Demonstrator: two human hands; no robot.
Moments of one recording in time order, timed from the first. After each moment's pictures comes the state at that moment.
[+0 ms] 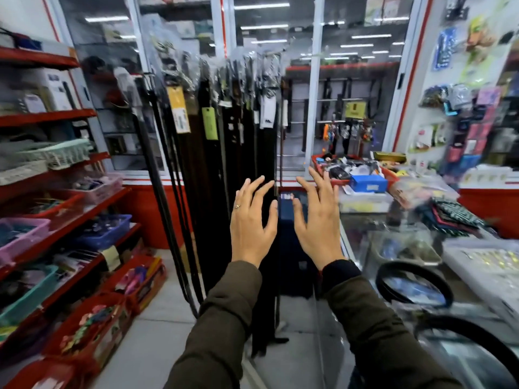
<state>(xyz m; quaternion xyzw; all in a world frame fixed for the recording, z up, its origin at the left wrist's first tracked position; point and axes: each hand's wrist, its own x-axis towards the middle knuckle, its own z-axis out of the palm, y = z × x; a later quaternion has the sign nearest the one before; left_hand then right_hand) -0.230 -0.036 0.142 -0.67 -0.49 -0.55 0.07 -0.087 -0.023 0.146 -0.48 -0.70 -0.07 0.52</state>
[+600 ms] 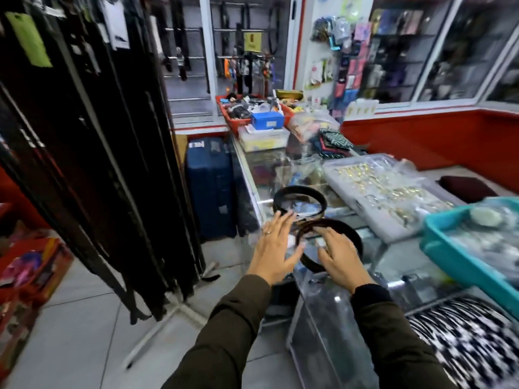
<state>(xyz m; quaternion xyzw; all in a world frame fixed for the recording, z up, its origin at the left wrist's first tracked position) -0.014 -0.125 -0.020 -0.86 -0.37 -0.30 -0.19 0.168 -0.190 -0.013 -0.74 -0.62 0.13 0.22</state>
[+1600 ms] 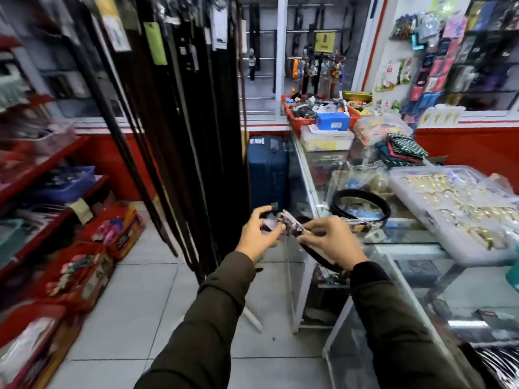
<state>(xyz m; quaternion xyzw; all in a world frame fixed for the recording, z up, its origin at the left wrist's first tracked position) -0.160 -0.113 0.002 -0.60 -0.52 -0.41 -0.45 0.040 -0.144 0.034 -0.60 -0.68 0.27 0.33</state>
